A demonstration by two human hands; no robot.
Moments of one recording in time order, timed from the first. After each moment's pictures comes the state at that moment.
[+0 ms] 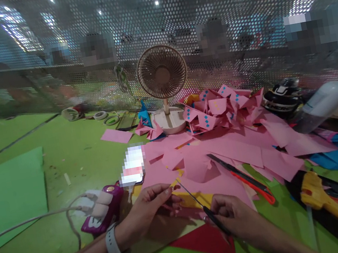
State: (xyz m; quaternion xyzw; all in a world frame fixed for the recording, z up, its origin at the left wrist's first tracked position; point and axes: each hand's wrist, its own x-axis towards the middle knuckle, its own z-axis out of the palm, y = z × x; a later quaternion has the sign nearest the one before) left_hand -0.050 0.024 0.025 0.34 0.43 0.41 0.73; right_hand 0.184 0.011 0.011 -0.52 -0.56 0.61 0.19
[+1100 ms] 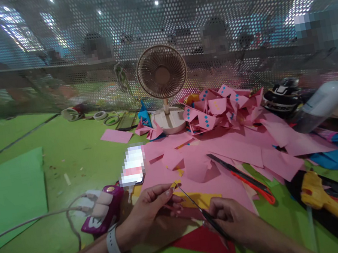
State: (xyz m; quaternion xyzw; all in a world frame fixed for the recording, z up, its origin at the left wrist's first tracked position) left_hand -0.049 0.023 0.026 0.34 0.42 0.41 0.73; right_hand 0.179 0.006 0.009 -0.52 -0.57 0.61 0.18
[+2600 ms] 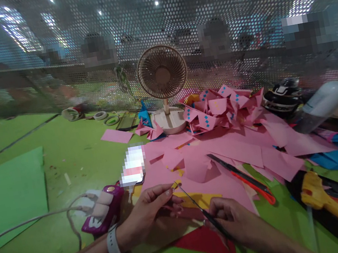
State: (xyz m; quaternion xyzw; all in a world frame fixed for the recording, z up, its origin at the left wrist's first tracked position) left_hand -0.049 0.022 0.026 0.33 0.40 0.42 0.74; right_hand 0.174 0.007 0.019 -0.53 -0.55 0.62 0.18
